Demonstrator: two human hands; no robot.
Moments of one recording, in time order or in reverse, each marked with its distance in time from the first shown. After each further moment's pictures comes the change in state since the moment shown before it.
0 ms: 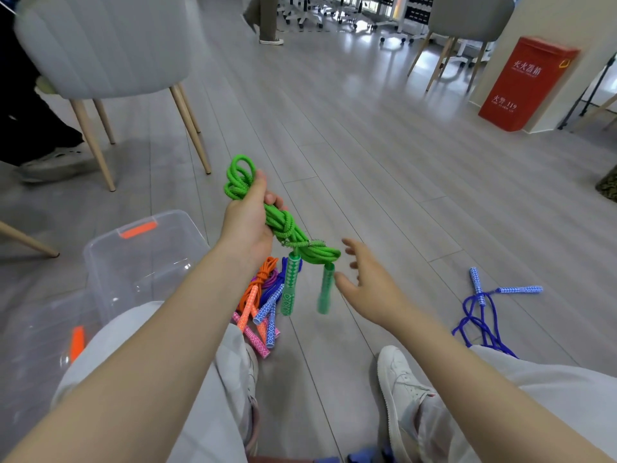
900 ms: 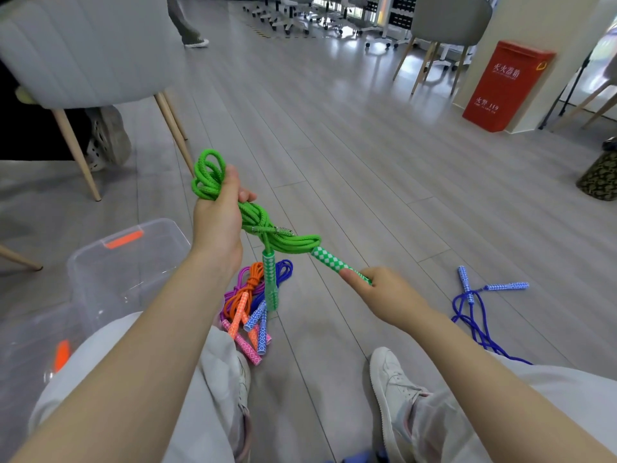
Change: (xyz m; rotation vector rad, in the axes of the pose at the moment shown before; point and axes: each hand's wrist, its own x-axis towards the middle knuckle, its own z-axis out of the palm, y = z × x) left_hand -0.014 0.012 0.000 0.142 0.067 0.276; right_hand -0.011 0.015 -0.036 -0.178 -0.063 0.188
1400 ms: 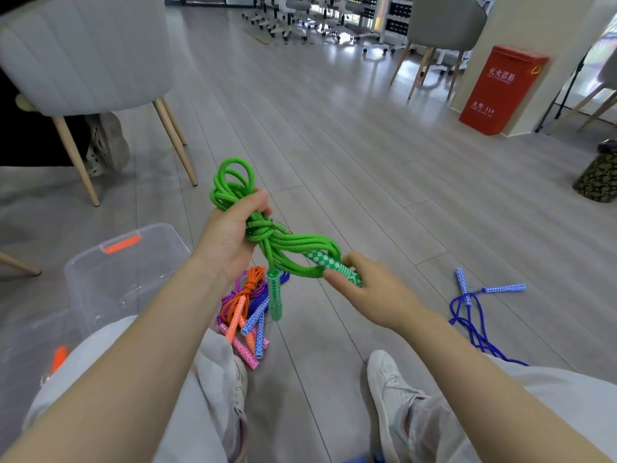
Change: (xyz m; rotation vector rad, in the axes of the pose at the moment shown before) left_hand -0.005 -0.010 0.002 -0.091 -0.285 -0.236; right_hand -0.013 -0.021 -0.013 0.002 0.079 -0.214
